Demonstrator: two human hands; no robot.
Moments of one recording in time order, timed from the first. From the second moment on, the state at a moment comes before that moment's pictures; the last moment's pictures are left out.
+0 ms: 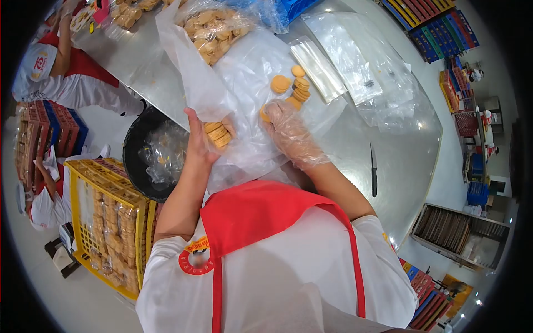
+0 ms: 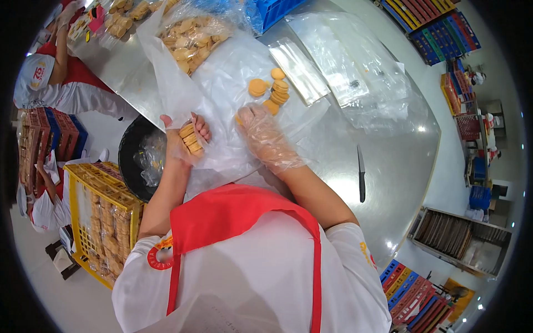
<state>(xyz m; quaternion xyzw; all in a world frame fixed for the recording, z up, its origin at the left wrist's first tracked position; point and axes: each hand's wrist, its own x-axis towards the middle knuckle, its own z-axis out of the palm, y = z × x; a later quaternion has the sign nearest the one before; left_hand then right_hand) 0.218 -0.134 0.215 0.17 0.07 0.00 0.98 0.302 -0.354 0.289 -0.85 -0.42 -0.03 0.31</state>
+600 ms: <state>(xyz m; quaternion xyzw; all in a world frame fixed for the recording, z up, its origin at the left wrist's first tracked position) 0.223 -0.152 0.252 0.23 0.22 0.05 0.95 0.296 -0.376 0.358 -0.26 0.01 0.41 0.87</state>
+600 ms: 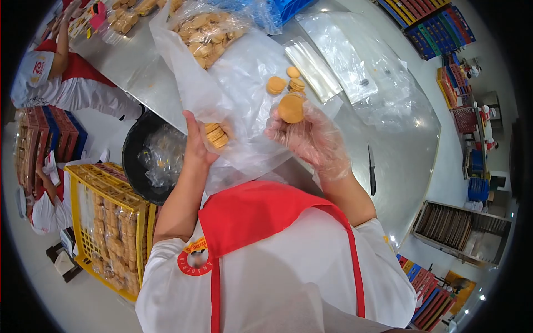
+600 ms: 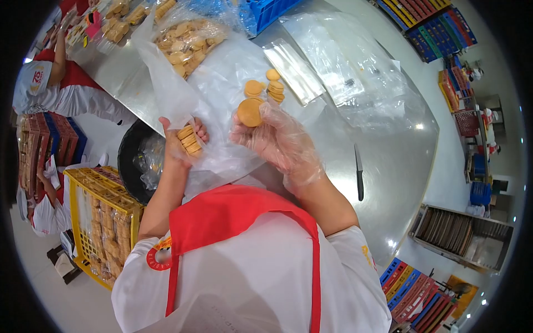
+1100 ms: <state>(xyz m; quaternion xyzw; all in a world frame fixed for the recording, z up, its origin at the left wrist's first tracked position) 0.221 -0.150 0.252 0.22 0.18 0.03 0.96 0.263 -0.384 0.395 -0.26 -0.03 0.41 0.88</state>
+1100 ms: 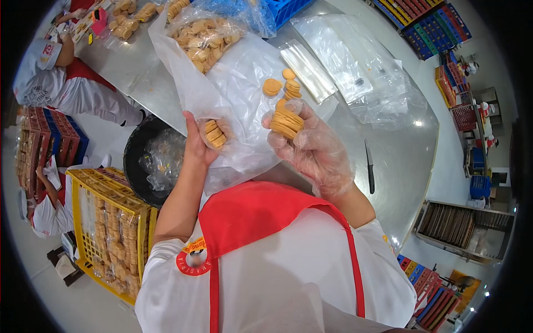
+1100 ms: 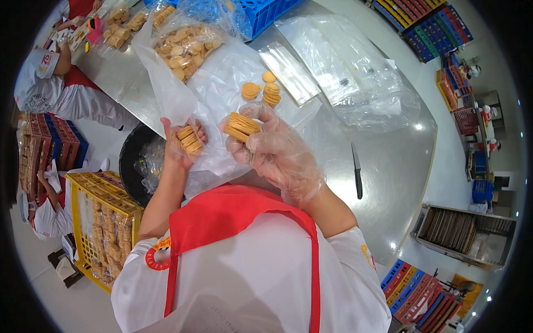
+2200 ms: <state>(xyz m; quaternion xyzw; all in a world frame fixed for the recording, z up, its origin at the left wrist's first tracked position) 0.219 -0.140 0.232 0.15 0.12 0.00 0.98 0.295 -0.358 0.306 -0.88 -0.31 -0.04 0.35</state>
